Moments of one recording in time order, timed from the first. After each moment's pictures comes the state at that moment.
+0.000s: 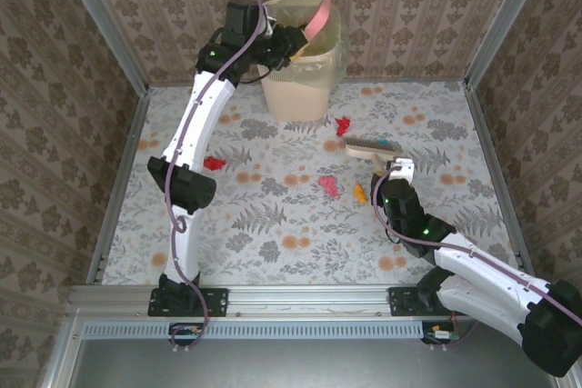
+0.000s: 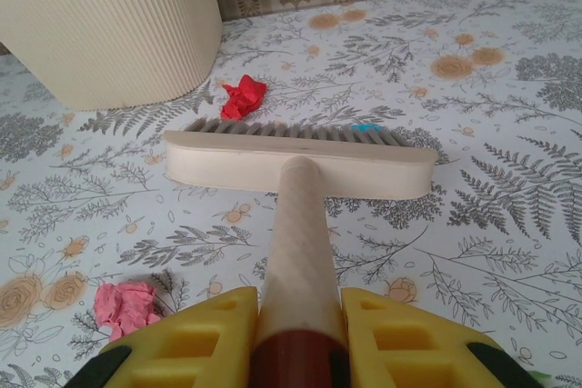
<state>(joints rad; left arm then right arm) -0.47 2.19 2.61 -0.80 0.50 -1.01 0.60 0.87 0.41 -0.02 0.56 0.41</state>
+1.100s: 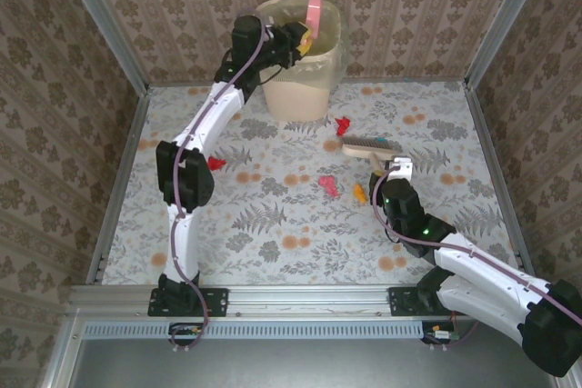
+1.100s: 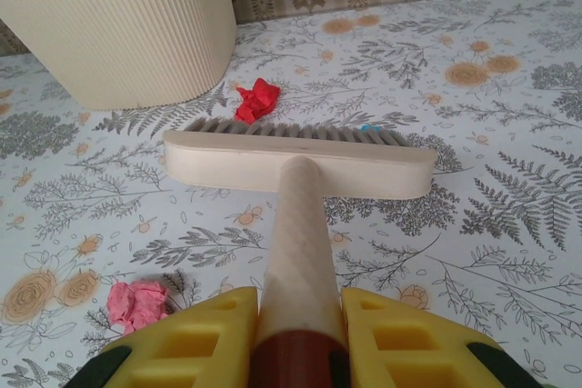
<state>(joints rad) -0.44 2.20 2.17 -0.02 0.53 -1.58 0.60 0.87 0.41 0.00 0.54 0.39</state>
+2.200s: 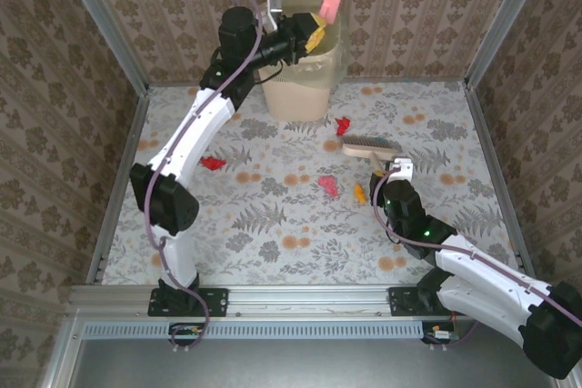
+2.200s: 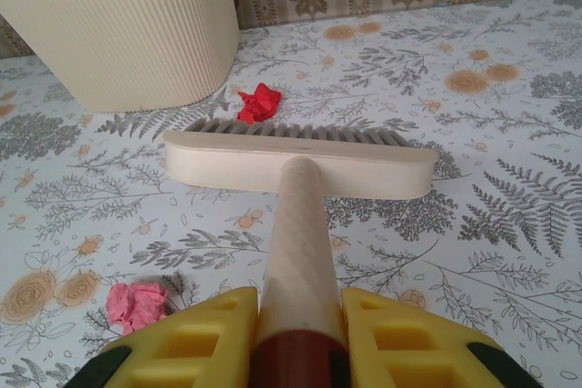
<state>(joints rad) -0.55 1.89 2.05 -0.08 0.63 -1.32 0.60 0.85 0.40 0.02 0.54 0.37</state>
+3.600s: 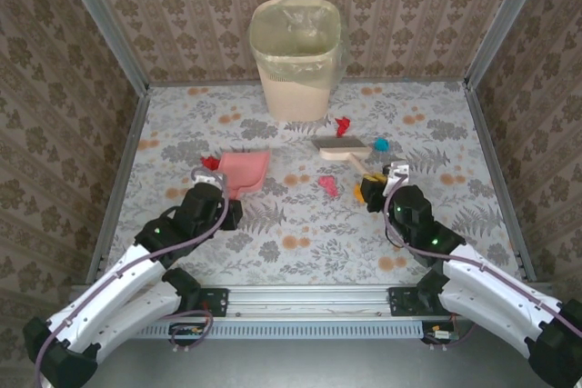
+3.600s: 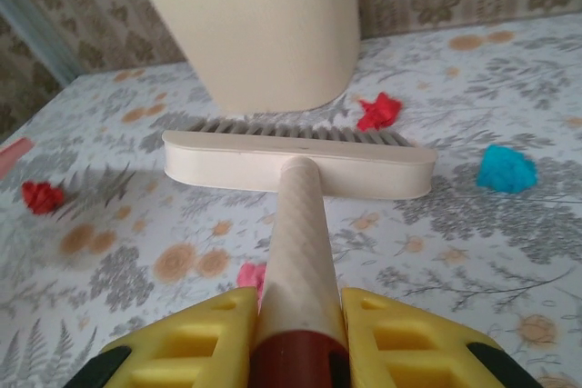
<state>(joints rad) -0.73 0.67 0.59 -0.68 -0.17 -0.59 0.62 0.75 0.37 0.07 0.28 0.35</state>
